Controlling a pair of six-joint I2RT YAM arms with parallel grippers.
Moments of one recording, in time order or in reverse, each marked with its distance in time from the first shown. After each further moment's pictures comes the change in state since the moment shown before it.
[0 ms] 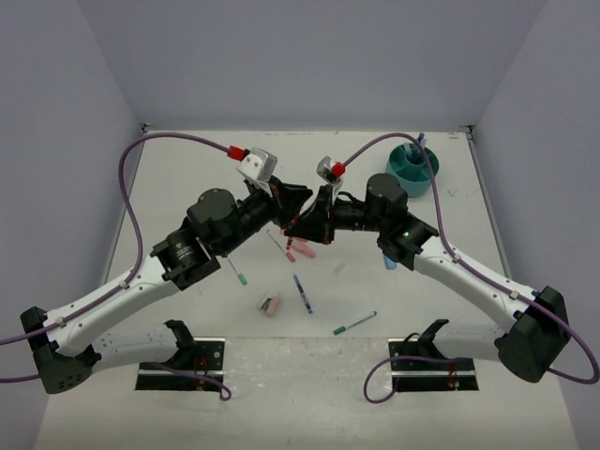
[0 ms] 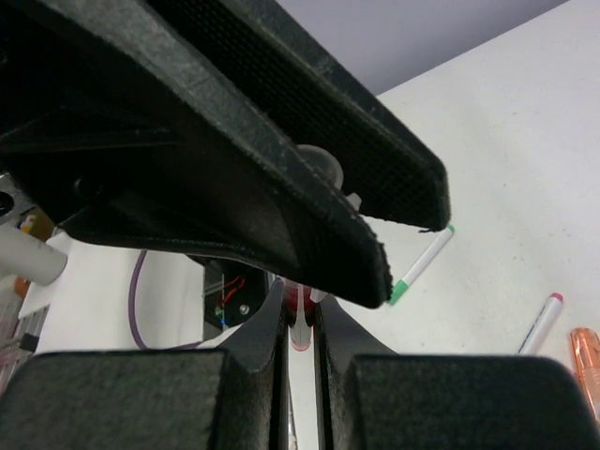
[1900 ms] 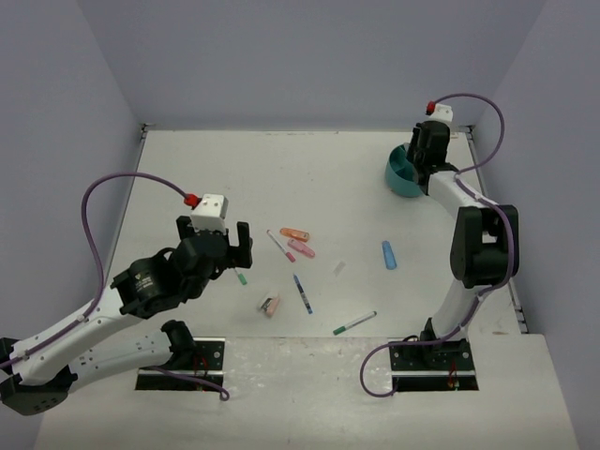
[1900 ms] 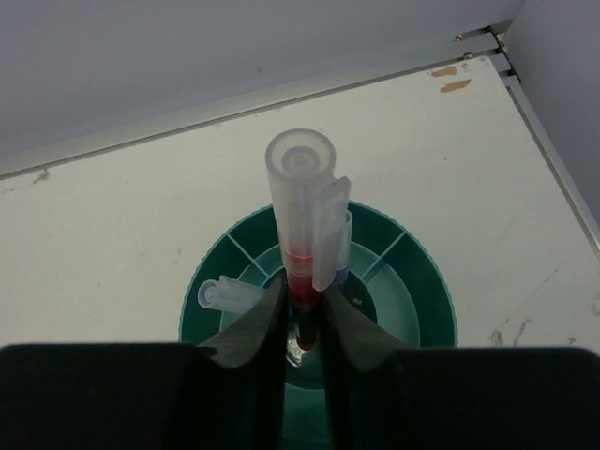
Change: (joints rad) left arm -0.050 -0.279 -0.130 -0.773 -0.562 -0.218; right arm -0.675 0.601 0.321 0.006 0.991 -0.202
